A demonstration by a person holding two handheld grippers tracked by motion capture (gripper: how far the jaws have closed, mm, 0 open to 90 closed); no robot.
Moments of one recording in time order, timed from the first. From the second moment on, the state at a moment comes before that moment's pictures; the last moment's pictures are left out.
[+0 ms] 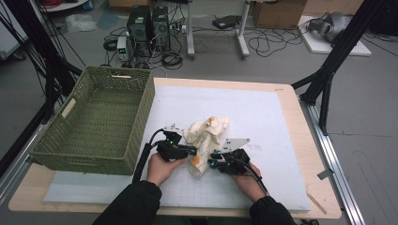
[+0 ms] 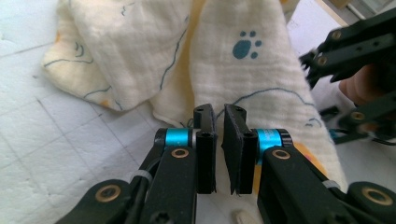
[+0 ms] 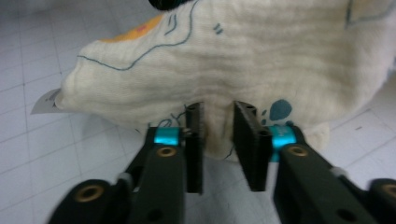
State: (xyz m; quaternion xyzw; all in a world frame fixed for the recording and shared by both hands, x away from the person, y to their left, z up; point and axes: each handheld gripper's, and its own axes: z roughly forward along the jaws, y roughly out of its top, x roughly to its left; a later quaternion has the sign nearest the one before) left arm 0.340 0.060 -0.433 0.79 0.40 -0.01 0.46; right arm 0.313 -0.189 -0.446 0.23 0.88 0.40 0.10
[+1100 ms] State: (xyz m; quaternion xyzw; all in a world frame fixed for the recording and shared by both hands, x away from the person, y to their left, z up) left arm 0.348 0.044 -0.435 0.79 0.41 0.01 0.46; right arm 0.284 -0.294 -0.420 0.24 0.88 0.39 0.08
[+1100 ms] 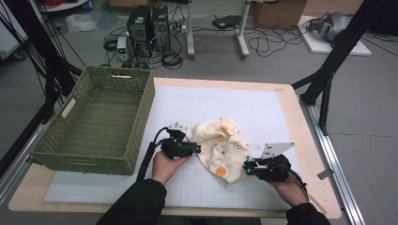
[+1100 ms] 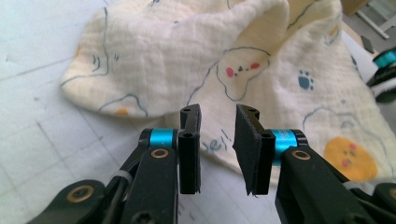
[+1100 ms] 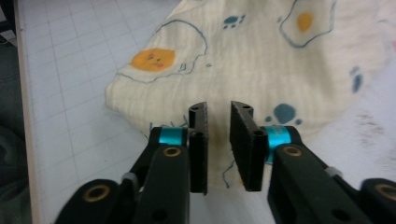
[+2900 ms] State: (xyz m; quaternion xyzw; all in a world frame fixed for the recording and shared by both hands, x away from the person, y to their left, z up) left arm 0.252 0.096 -0.422 0.83 0.35 0.10 0.41; right arm 0.281 -0.277 -0.441 0.20 0.90 0.38 0.06
